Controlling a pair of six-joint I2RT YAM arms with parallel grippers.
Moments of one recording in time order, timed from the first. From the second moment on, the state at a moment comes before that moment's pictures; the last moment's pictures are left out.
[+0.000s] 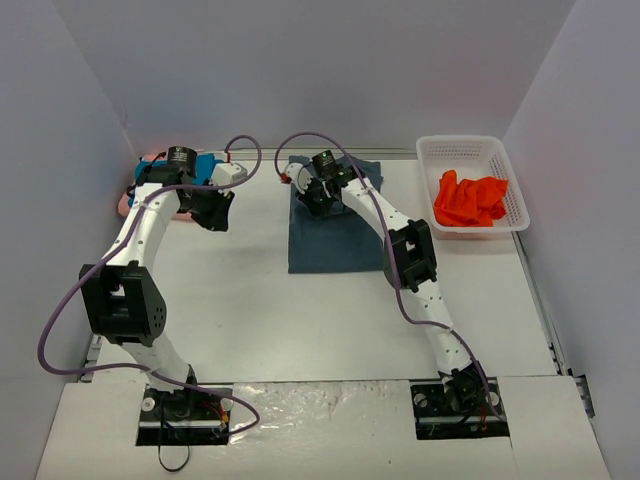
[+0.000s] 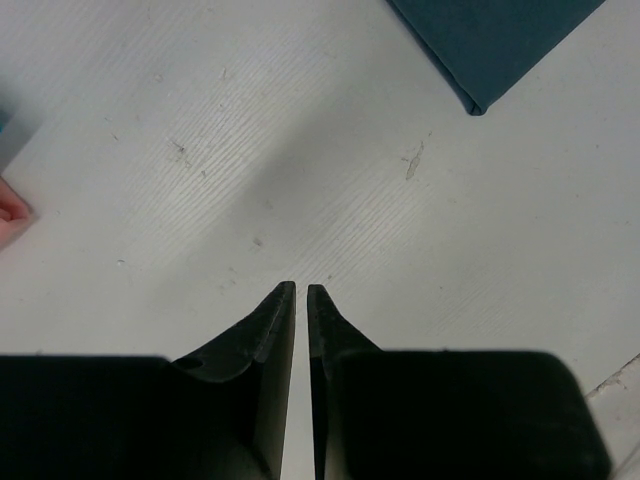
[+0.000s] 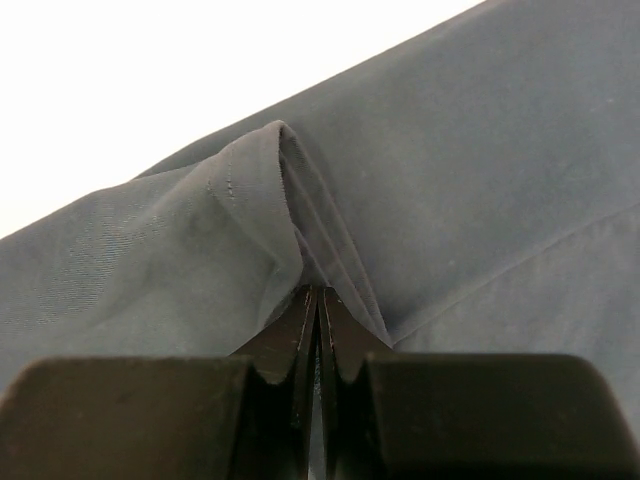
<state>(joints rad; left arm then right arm) -0.06 1.70 1.60 -1.02 0.47 0.58 0.53 2.62 2.41 -0.76 -0.26 -0.57</state>
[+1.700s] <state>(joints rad) -0.06 1.60 1.54 -0.95 0.39 0.55 0.58 2.47 2.12 -0.64 -0.18 -0.54</state>
